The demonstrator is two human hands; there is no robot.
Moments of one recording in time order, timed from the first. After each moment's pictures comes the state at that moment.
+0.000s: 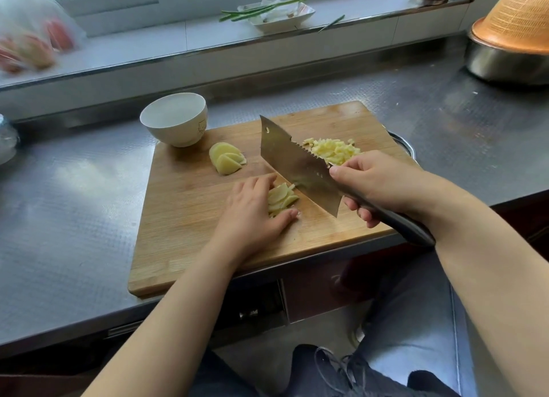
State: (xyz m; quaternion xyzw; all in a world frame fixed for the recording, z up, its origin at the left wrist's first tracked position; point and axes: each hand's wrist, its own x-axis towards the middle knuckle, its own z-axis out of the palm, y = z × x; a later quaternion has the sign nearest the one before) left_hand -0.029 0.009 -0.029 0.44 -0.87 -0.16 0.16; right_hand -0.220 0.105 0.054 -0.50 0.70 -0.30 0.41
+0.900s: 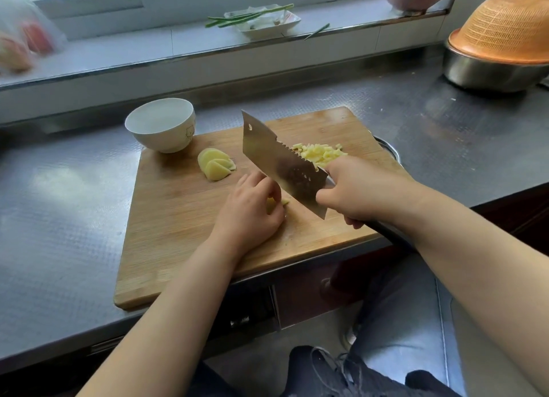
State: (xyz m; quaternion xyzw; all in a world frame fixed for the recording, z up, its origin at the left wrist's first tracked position) left_hand -0.043 -0.001 -0.030 0.34 -0.90 -0.13 0.24; right_hand -0.201 0.099 0.068 -0.57 0.77 -0.12 0.25
